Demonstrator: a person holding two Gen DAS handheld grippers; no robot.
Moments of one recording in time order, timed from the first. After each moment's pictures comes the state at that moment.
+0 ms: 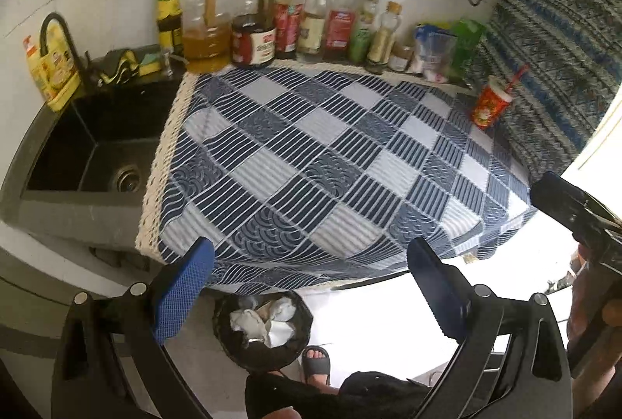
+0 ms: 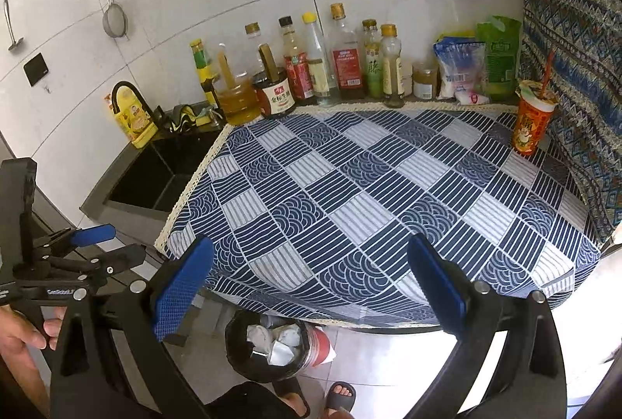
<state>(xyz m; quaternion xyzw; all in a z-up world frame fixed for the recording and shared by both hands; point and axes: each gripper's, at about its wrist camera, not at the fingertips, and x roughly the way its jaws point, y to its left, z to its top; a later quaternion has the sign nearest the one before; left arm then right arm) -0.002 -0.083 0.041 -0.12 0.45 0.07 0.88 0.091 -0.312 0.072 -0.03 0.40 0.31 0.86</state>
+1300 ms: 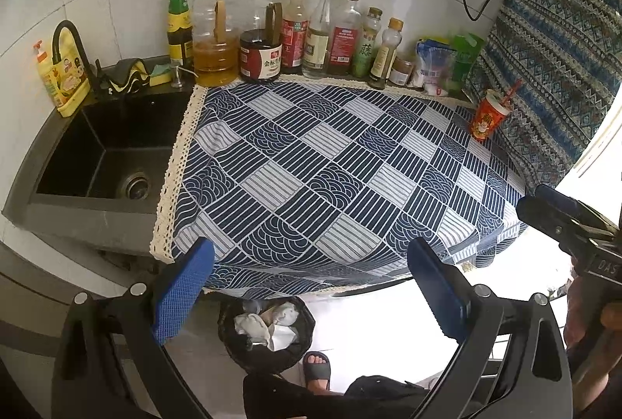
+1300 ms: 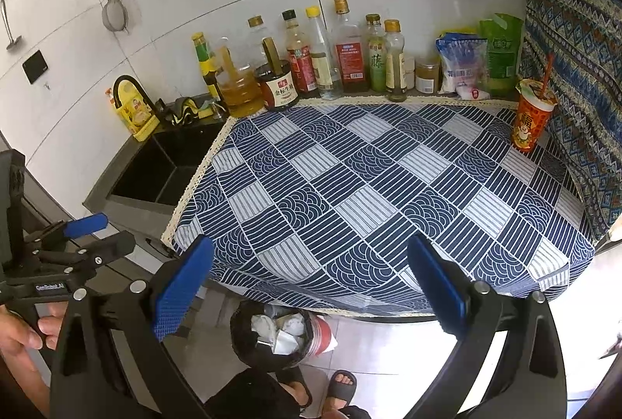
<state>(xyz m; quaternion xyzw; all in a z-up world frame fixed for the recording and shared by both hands) -0.015 -0.073 0.062 -0.12 0.43 0.08 0.89 0.089 -0.301 0.084 -0.04 0.42 0.30 0.85</state>
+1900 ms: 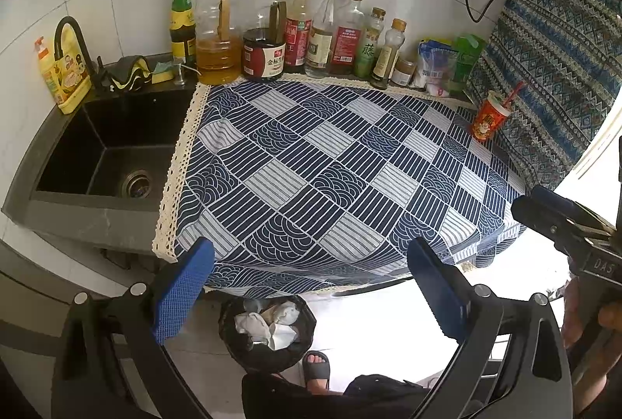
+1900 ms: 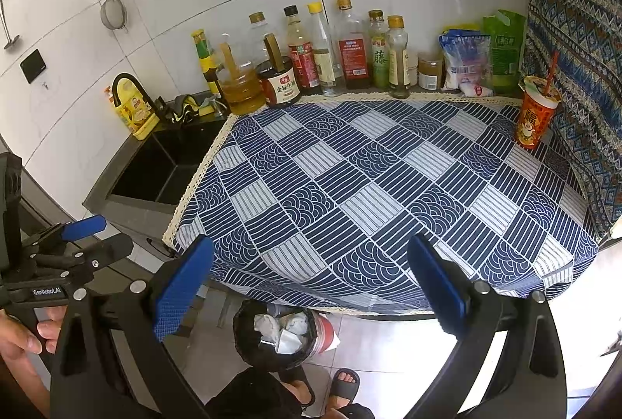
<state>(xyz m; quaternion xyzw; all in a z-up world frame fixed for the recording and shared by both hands) -0.019 -0.069 0.059 -0.13 0.43 0.08 0.89 0.090 -0.294 0.078 -0.04 0.43 0.31 0.85</state>
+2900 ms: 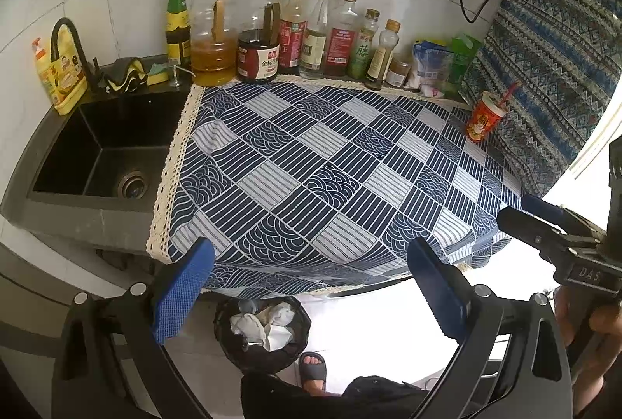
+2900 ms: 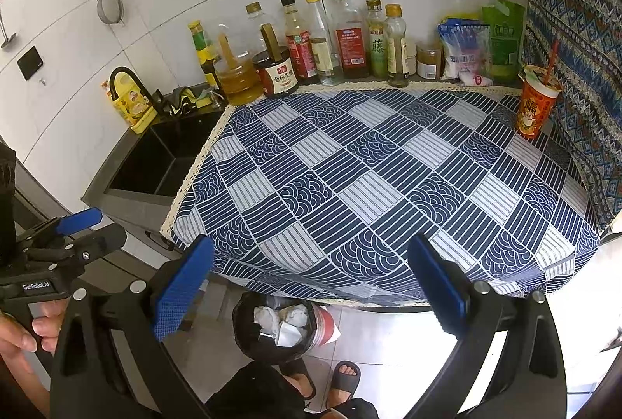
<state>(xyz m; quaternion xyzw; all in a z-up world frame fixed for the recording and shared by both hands) -0.017 -0.074 0.061 -0.12 0.43 0.07 0.89 0.087 -0.295 0.074 -0.04 0.44 0.31 0.84</state>
